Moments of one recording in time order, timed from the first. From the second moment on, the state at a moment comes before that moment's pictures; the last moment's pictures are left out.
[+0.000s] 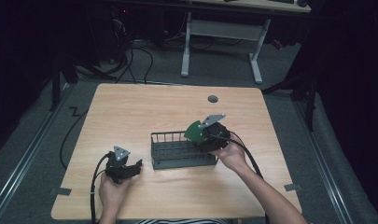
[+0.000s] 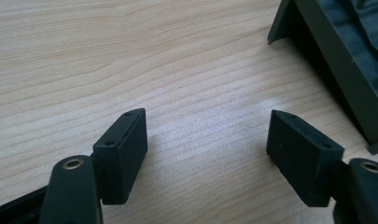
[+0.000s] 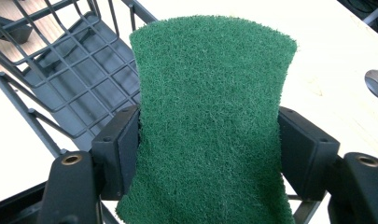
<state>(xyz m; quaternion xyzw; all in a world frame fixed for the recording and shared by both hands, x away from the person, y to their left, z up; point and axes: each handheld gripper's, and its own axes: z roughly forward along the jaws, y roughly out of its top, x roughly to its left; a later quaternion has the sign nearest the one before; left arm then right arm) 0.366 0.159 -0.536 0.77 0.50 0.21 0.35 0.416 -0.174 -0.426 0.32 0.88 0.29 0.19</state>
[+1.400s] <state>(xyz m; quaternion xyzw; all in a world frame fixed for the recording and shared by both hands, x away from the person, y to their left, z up) 0.366 0.159 -0.536 0.77 0.50 0.21 0.35 0.413 -0.180 -0.427 0.30 0.88 0.33 0.15</state>
